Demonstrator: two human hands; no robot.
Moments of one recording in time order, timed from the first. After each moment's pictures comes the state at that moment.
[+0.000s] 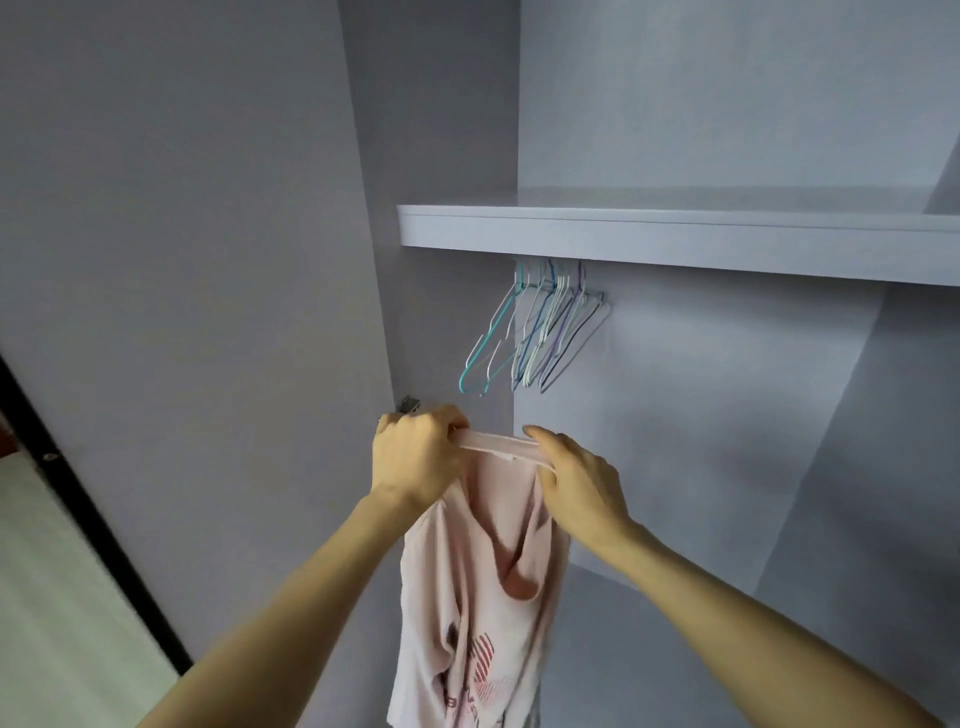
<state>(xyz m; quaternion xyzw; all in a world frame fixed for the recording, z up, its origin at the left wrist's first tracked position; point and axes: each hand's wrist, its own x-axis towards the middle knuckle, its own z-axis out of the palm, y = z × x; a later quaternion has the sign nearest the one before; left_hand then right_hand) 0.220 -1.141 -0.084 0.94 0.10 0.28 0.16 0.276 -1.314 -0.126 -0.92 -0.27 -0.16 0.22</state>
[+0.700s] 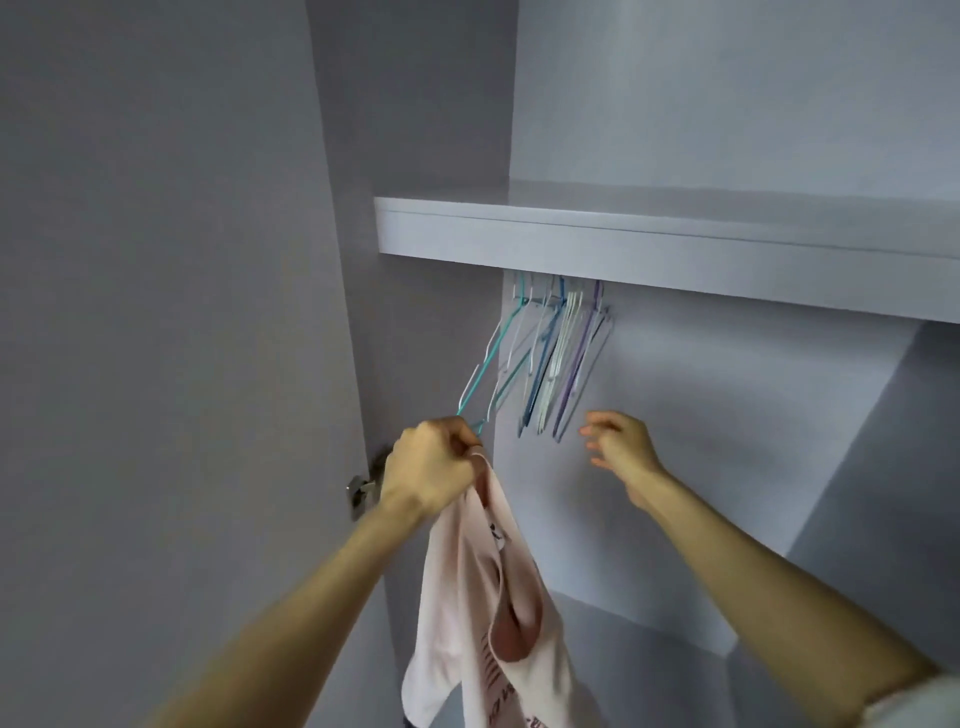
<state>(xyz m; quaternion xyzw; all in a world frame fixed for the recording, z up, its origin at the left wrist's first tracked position) 0.354 -1.078 -0.093 0.91 0.09 0.16 0.37 0.459 -1.276 -0.114 -0.78 0.03 0.01 0.63</state>
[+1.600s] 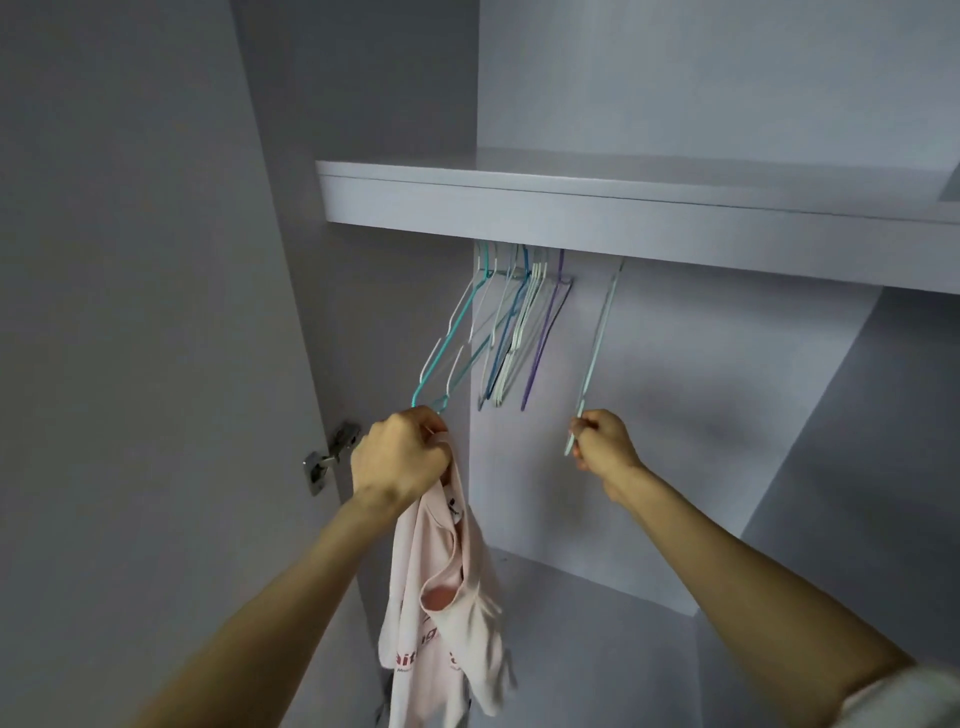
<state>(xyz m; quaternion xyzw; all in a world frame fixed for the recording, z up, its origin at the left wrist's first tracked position) 0.363 -1.100 -0.112 0.92 0.16 0.16 0.31 0.466 -1.303 -0.145 -0.80 0.03 0.01 0.59</state>
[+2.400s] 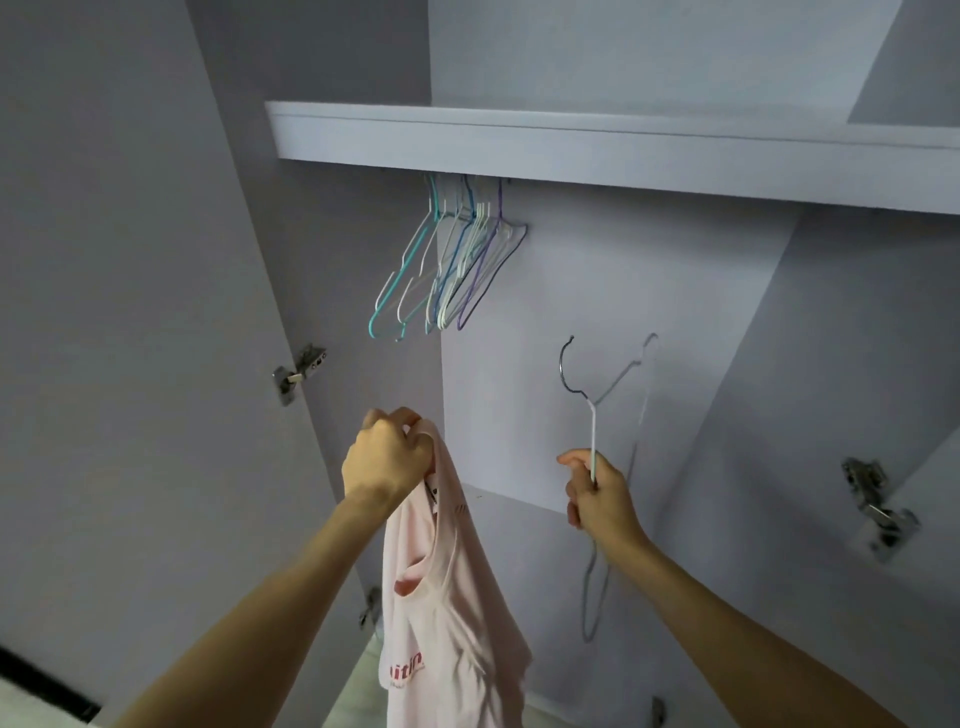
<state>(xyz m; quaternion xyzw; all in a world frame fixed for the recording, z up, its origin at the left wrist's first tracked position) 0.268 -1.184 -0.162 0.92 0.17 0.15 0.32 0.300 -1.413 -0.224 -0.78 -0.02 -0.02 0.62</state>
